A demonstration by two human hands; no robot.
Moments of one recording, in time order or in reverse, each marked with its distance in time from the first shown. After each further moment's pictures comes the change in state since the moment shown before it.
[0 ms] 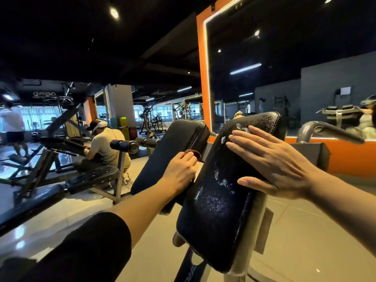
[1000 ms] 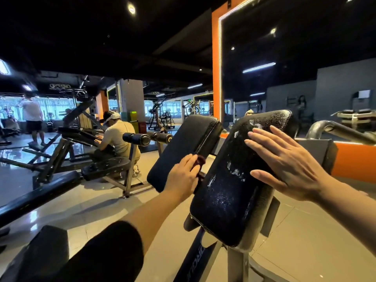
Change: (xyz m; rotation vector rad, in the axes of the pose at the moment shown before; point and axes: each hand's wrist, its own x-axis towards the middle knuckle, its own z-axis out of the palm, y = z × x) left_hand -0.074 0.025 -0.013 -0.285 0.029 -0.326; right_hand -0.013 -0.036 -0.030 0.056 -0.035 0.139
